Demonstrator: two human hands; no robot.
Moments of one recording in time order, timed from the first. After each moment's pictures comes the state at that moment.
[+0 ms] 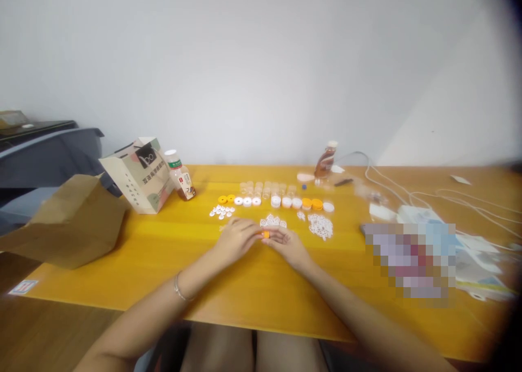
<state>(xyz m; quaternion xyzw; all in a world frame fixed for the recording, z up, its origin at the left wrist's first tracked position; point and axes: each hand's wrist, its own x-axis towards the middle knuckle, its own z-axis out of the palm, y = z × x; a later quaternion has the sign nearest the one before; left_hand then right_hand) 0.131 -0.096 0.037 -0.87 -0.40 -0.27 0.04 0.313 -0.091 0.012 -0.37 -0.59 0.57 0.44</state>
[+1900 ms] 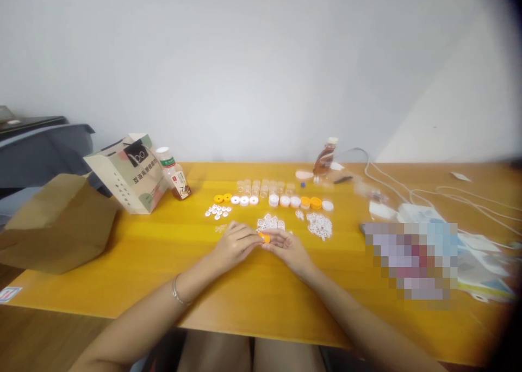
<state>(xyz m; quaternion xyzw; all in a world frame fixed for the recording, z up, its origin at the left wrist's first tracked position) 0.135 -0.095 0.018 -0.89 -0.33 -0.31 0.06 0.320 -0.093 0.006 -0.37 -0.58 0.59 0.43</state>
